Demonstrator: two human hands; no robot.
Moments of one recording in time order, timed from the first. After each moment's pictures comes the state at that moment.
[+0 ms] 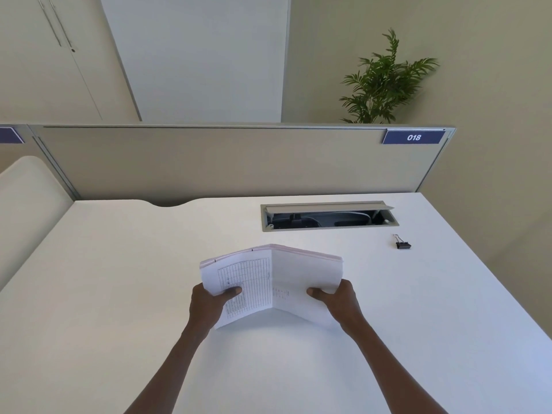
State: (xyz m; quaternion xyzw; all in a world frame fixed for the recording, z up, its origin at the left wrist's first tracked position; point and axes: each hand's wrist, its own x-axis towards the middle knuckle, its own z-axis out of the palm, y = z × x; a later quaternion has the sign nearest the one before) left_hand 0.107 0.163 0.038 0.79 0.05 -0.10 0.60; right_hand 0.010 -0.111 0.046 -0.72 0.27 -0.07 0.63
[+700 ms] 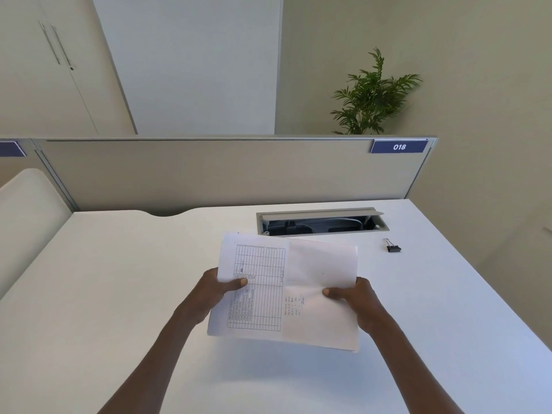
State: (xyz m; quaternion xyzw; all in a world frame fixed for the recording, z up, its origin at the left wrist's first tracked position) left_hand 0.120 0.163 0.084 0.71 -0.11 -0.29 0.64; right_hand -0.021 -0.135 0.094 -0.65 0.29 -0.03 0.71
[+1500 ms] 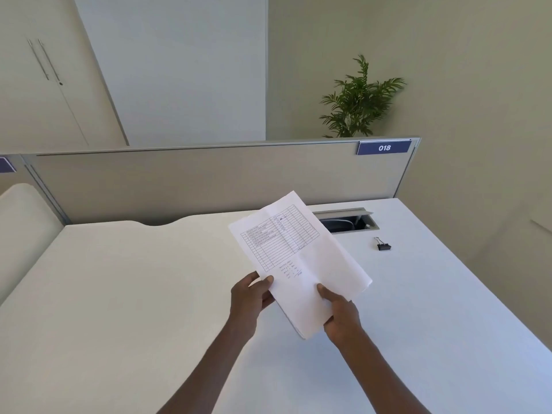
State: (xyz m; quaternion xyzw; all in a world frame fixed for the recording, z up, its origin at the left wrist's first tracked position) left_hand 0.056 0.074 0.088 0.57 0.03 -0.22 0.79; right_hand -0.027 -0.094 0.066 -0.33 0.39 -0.16 0.84
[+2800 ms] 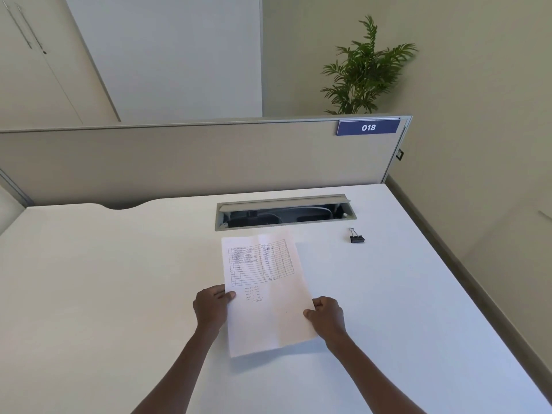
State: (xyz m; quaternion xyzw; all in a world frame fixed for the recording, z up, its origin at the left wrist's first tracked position) left_hand 0.067 0.002 -0.002 0.84 0.08 -0.08 0.53; right_hand -0.050 -0.217 0.013 -0.77 0.39 0.02 0.50
